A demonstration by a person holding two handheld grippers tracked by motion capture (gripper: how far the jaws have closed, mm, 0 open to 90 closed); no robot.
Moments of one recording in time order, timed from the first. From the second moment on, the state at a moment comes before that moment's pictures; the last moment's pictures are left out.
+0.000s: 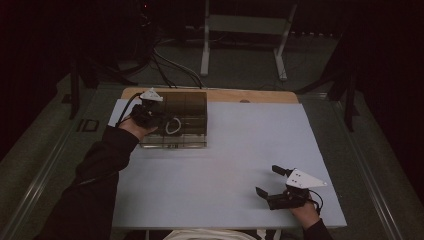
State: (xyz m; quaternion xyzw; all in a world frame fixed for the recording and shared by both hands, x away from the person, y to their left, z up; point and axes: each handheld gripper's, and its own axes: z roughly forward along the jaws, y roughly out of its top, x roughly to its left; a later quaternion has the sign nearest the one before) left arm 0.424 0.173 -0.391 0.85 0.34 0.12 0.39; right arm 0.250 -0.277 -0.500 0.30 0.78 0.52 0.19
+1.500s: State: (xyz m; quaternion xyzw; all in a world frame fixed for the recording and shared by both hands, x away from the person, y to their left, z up) left arm 0.439 0.170 -0.459 0.86 0.38 0.10 0.32; right arm 0.250 -0.277 -0.500 0.30 0.78 0.52 0.19
